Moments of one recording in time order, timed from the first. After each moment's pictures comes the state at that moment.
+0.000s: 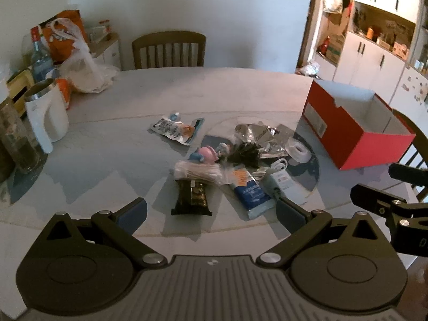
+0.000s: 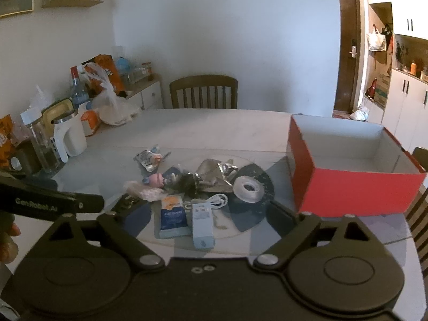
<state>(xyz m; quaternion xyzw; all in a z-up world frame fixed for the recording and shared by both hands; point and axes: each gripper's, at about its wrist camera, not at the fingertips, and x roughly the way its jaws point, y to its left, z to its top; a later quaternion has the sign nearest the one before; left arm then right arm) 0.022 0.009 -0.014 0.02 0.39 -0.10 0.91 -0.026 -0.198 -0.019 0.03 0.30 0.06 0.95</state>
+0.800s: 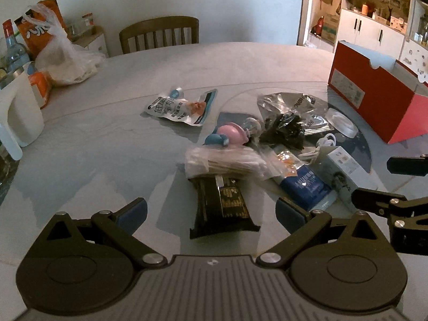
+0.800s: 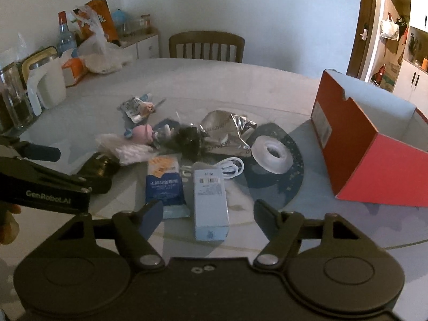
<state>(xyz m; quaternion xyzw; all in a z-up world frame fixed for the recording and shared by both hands) 0.093 0.018 -0.105 0.08 0.39 -0.14 0.90 0.042 -0.165 -0.097 -0.02 0.37 0.04 0.93</state>
